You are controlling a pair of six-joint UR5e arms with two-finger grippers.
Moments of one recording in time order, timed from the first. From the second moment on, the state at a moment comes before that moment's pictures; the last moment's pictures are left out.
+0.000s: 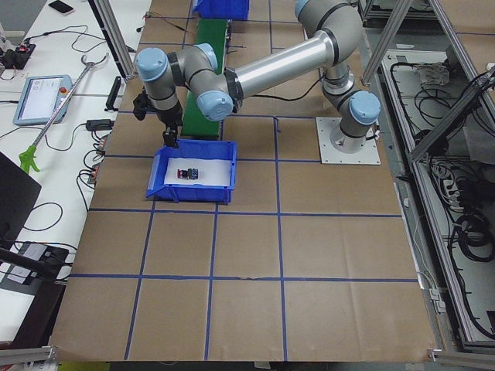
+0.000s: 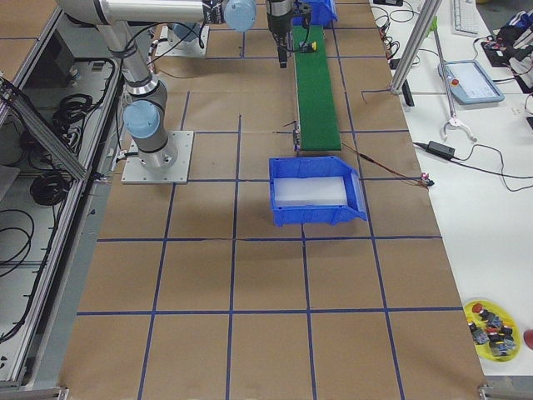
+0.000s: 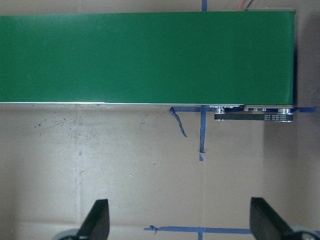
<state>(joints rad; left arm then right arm) -1.10 -2.07 -1.19 -1.48 1.55 0.51 1.64 -1.64 1.70 -1.76 -1.52 0.06</state>
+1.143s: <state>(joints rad) -1.07 -2.13 -1.42 -1.15 1.55 0.53 1.64 -1.64 1.70 -1.76 -1.52 0.06</state>
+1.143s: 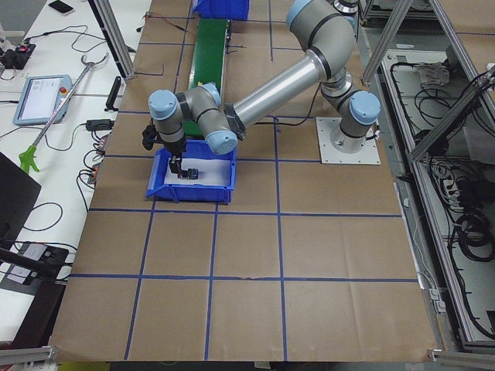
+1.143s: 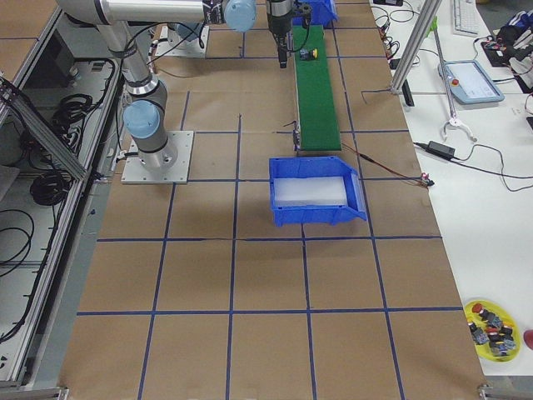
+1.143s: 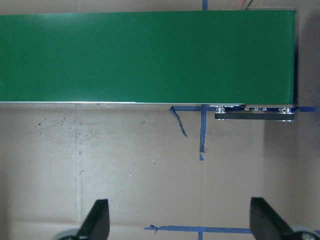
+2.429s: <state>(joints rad) -1.06 -2.15 -1.56 -0.95 1.54 0.54 1.64 -1.64 1.70 -1.76 -1.52 0.06</state>
